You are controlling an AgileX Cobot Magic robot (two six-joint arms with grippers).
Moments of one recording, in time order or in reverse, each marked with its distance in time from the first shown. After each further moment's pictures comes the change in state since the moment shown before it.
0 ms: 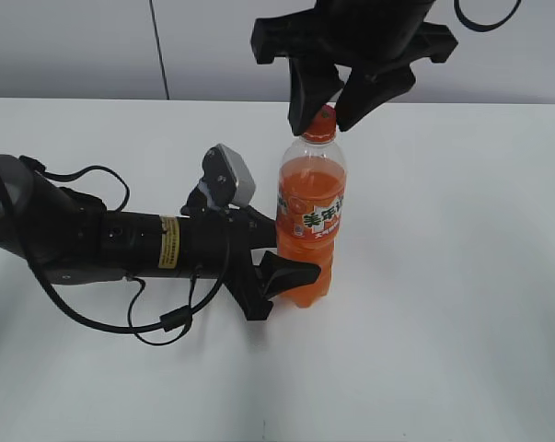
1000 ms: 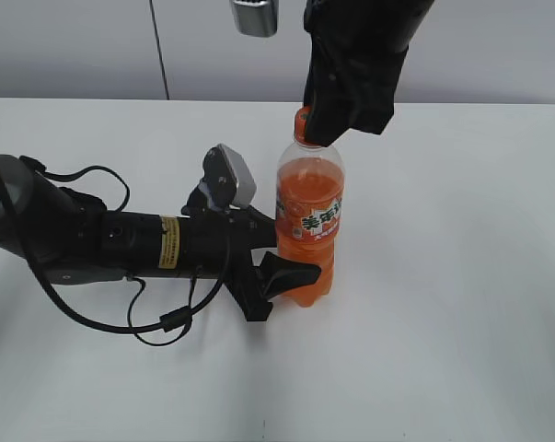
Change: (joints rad) left arm 0.000 0.000 0.000 0.003 -0.003 0.006; right arm 0.000 -0.001 0.000 0.003 0.000 -1.233
